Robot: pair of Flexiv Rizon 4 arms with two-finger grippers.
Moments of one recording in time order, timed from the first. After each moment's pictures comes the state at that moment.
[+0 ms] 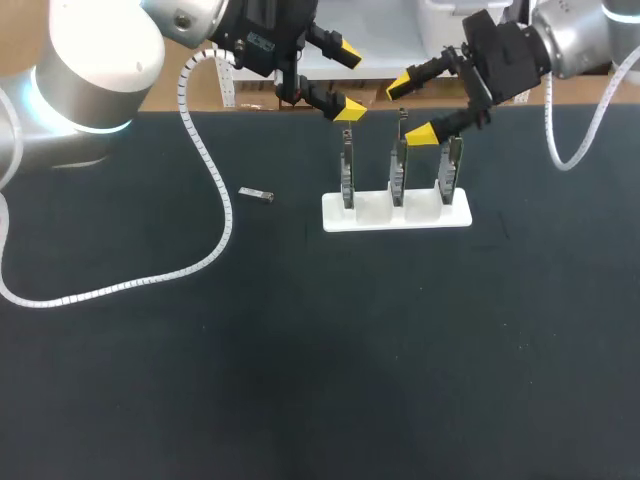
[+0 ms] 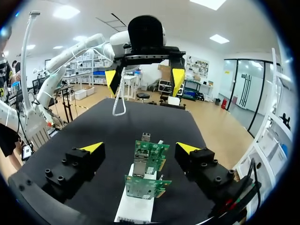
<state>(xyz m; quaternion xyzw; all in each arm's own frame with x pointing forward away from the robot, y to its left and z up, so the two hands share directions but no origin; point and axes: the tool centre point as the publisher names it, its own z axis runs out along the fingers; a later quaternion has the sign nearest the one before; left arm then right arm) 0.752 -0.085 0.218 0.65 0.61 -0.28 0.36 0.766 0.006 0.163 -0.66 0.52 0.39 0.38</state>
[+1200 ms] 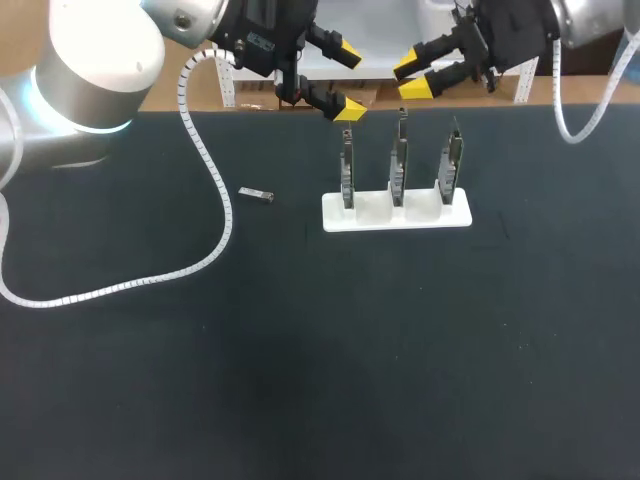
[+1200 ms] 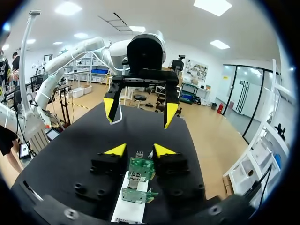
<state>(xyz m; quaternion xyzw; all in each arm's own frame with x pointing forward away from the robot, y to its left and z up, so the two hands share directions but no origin) 0.752 -0.085 0.218 0.65 0.61 -0.28 0.36 0.767 0.011 0.209 -0.66 0.52 0.38 0.40</state>
